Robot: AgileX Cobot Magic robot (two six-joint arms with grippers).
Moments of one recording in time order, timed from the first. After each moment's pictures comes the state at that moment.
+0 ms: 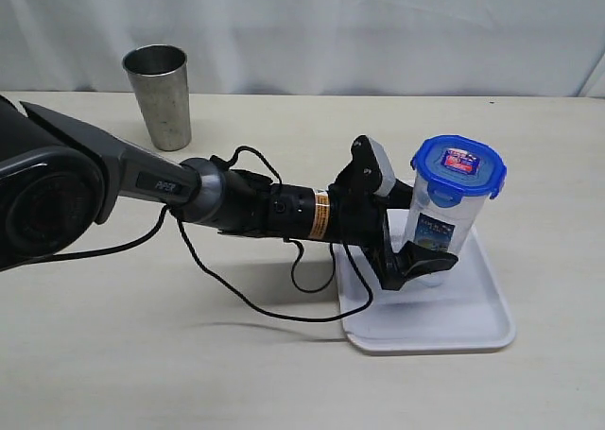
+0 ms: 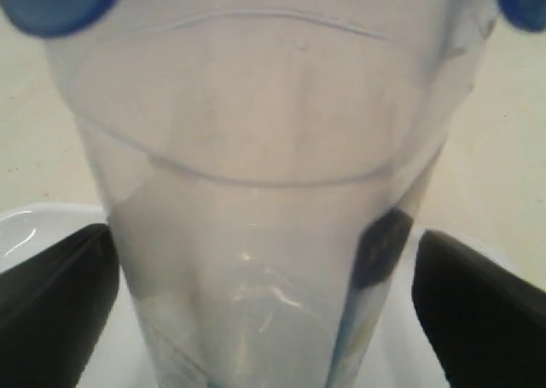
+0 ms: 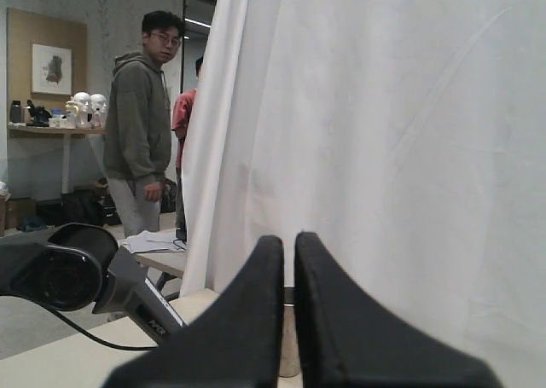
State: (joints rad) left arm -0.67 2.44 -1.48 1.11 -0.88 -0.66; right arm 0.63 0.04 -0.63 0.15 0.44 -0.19
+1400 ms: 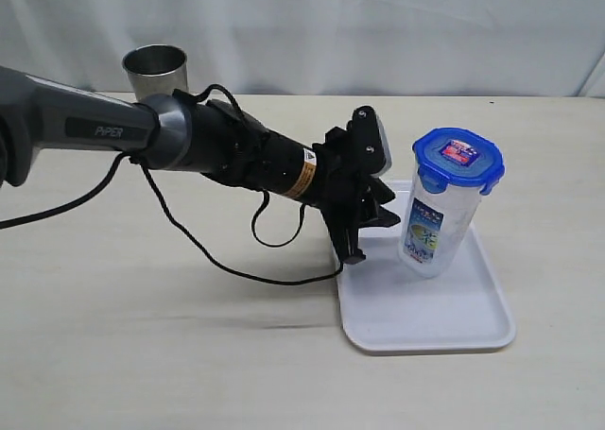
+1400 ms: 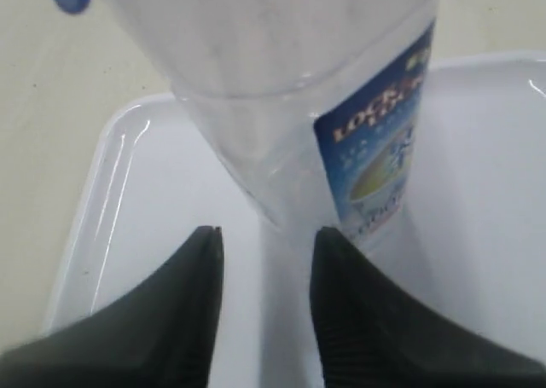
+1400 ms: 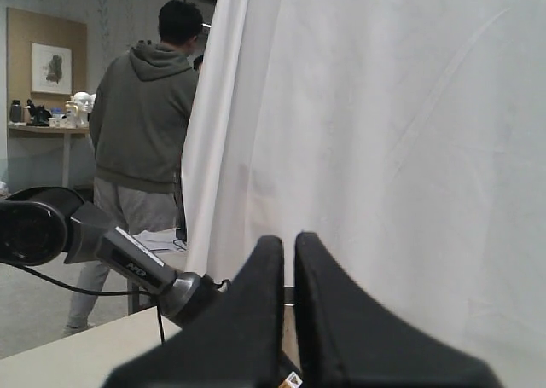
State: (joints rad) left arm -0.64 2.25 -1.48 1.70 -0.54 -0.99; right arm 0.63 0.04 -0.63 0.15 0.44 -0.19
